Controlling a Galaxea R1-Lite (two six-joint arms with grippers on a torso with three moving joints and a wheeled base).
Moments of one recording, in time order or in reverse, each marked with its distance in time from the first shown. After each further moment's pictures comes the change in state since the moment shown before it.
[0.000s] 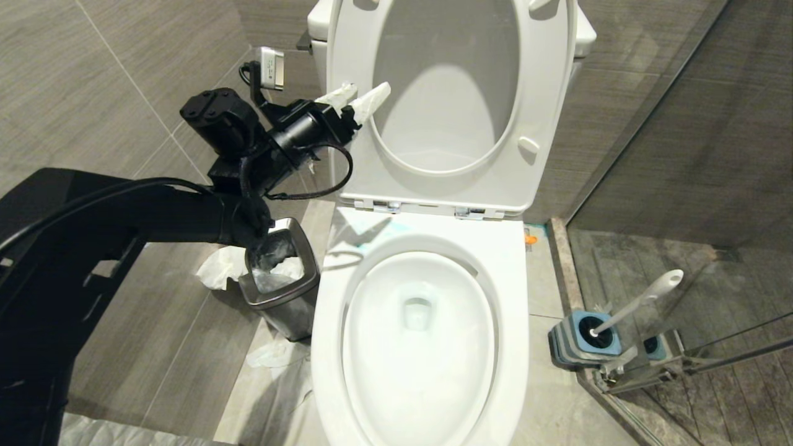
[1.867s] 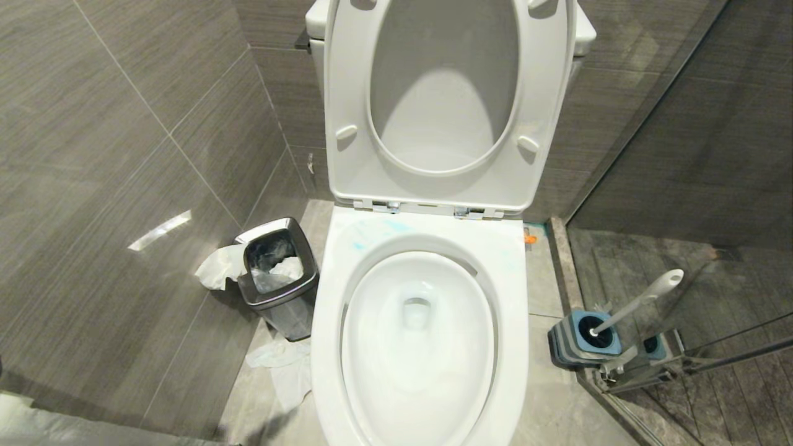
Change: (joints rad) left arm 0.005 -1.356 0.732 0.702 0.000 -0.431; right arm 0.000 0.000 0.000 -0.001 0.000 0.000
